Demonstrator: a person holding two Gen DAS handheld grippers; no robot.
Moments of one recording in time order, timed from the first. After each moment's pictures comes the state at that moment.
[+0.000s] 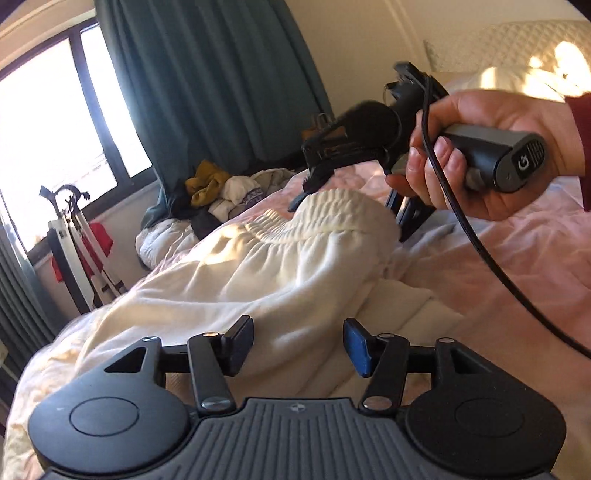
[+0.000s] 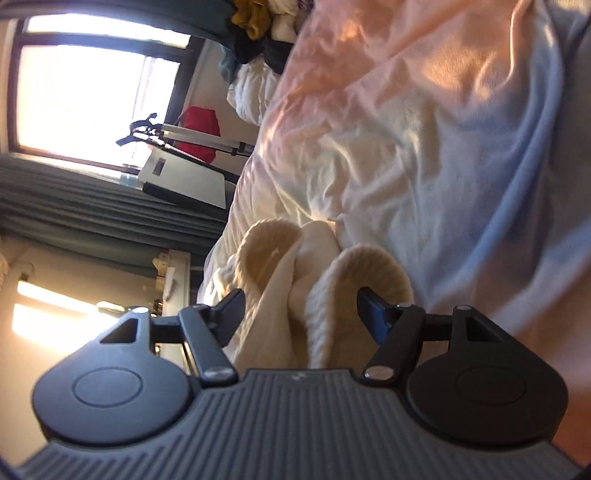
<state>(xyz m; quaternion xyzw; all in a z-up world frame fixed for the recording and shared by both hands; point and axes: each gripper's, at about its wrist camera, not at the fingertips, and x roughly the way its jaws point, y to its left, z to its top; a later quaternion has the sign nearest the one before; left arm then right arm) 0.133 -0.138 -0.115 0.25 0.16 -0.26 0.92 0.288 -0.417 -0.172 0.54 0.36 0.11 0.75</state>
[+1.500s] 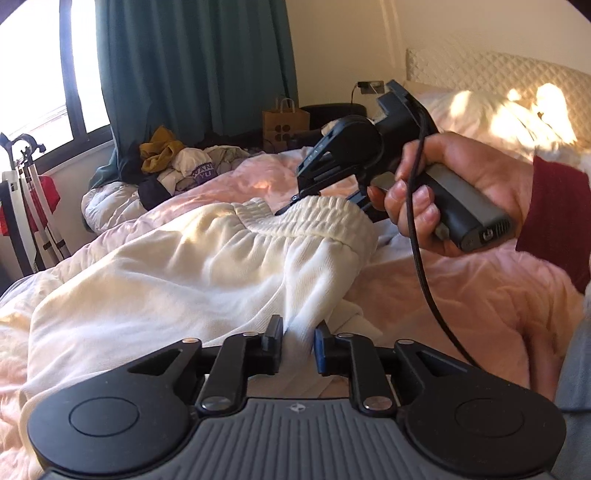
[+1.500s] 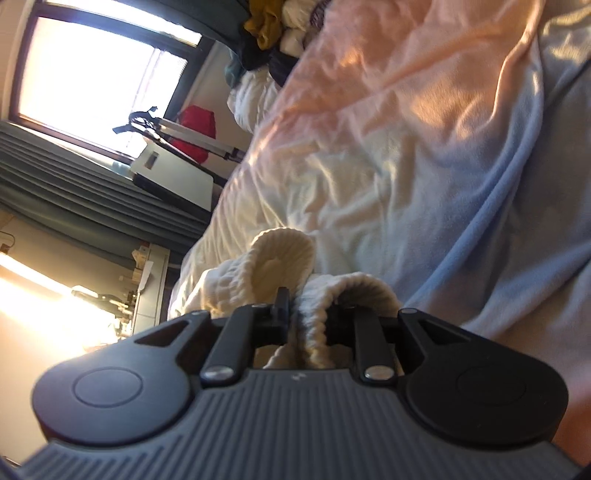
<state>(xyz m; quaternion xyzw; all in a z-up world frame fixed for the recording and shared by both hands) 0.111 -0.122 -0.090 0.18 0.24 -0.34 0.89 0.250 -0.430 -0.155 0.47 0.34 0.08 0.81</state>
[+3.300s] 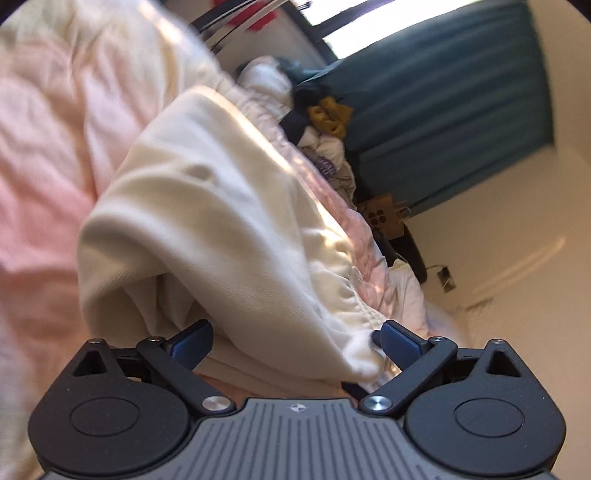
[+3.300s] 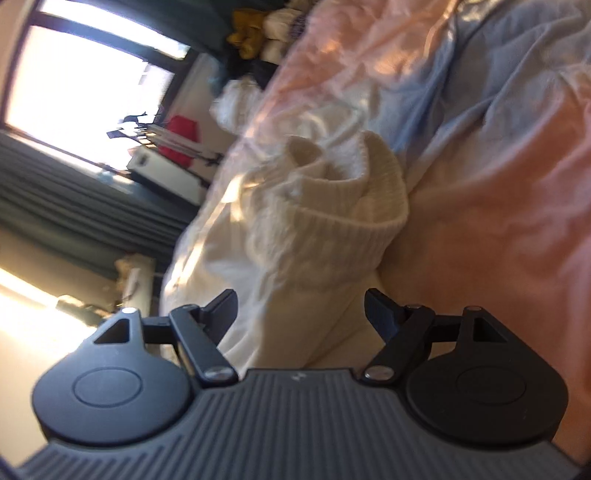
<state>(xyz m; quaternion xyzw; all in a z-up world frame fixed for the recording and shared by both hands) 0.123 0.045 -0.106 -0.40 0.37 -0.21 0.81 0.151 -0.357 -0.140 0.48 0.34 0.02 0.81</state>
